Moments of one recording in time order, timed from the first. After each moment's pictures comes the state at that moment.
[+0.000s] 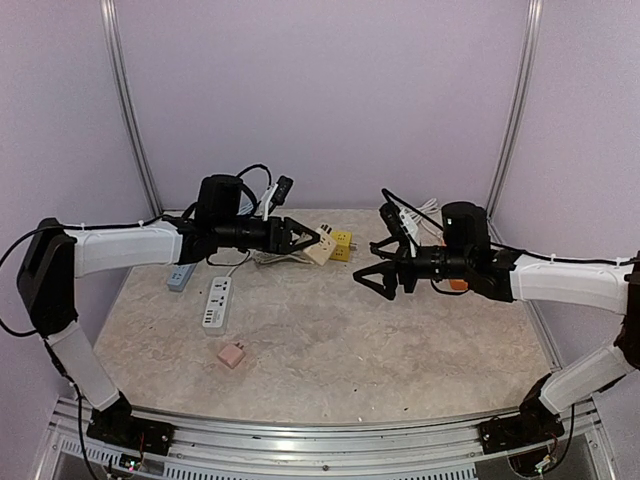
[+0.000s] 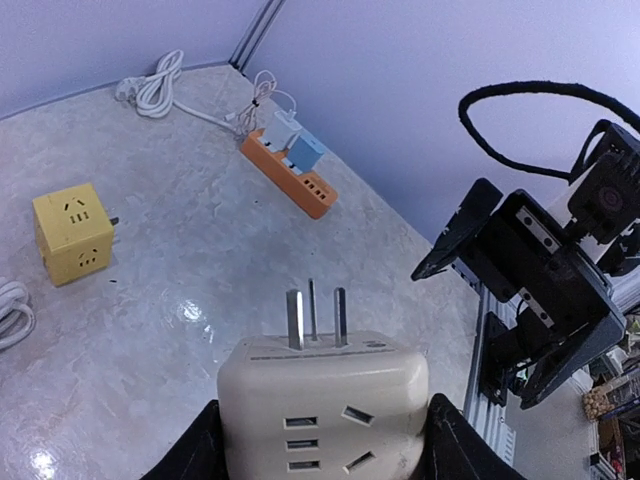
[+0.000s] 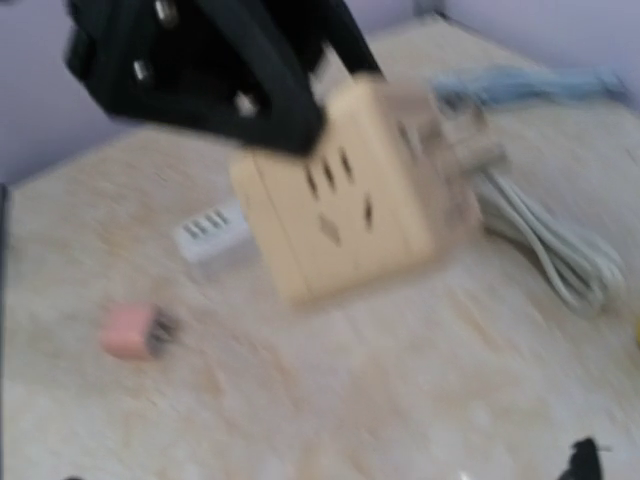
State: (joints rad) left arm -0.61 1.71 1.20 0.13 0.61 -0.36; right arm 0.66 1.38 0.85 0.18 -0.49 -0.01
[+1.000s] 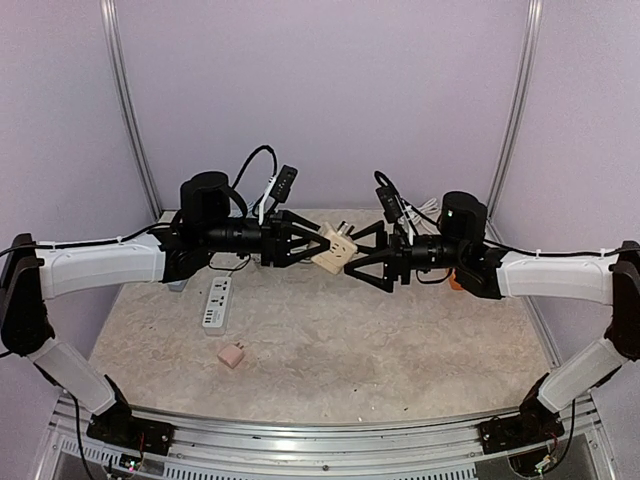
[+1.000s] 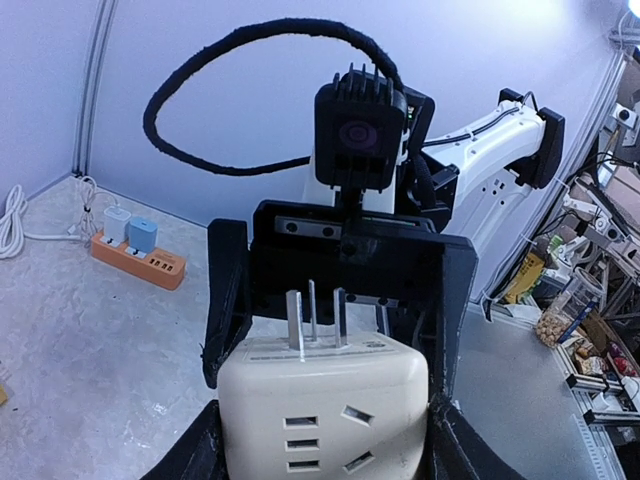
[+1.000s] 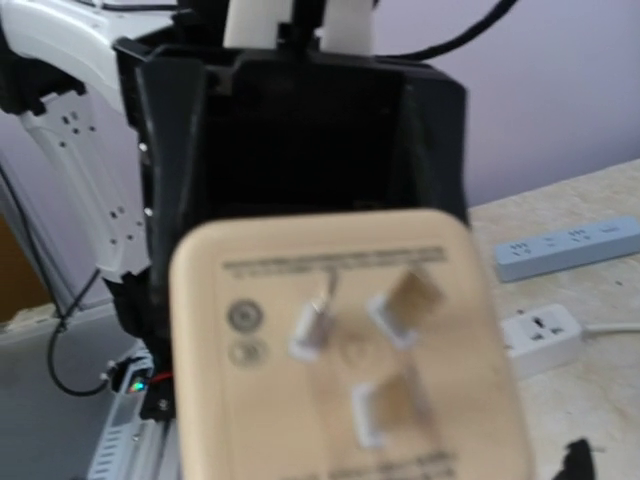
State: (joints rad) left arm -0.74 1.53 1.08 0.37 0.80 -0.28; right arm 0.68 1.46 0.88 0.53 -0.87 0.21
